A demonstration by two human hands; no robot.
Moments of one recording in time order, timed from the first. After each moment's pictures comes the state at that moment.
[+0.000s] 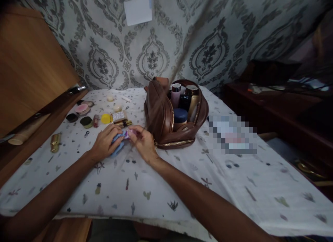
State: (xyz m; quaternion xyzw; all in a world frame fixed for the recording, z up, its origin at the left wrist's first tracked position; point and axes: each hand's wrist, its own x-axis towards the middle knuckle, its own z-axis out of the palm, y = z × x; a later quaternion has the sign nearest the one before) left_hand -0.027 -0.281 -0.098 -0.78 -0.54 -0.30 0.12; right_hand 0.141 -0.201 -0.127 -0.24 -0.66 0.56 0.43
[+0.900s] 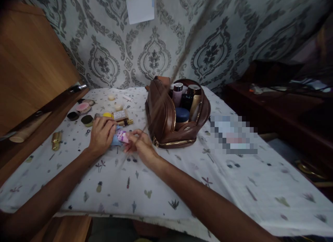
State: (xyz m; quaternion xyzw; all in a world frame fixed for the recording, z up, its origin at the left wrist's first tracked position) left_hand -0.038 -0.277 -0.095 -0.70 -0.58 -0.30 0.27; right_hand 0.137 -0.218 -0.112 -0.25 -0.43 0.82 0.29
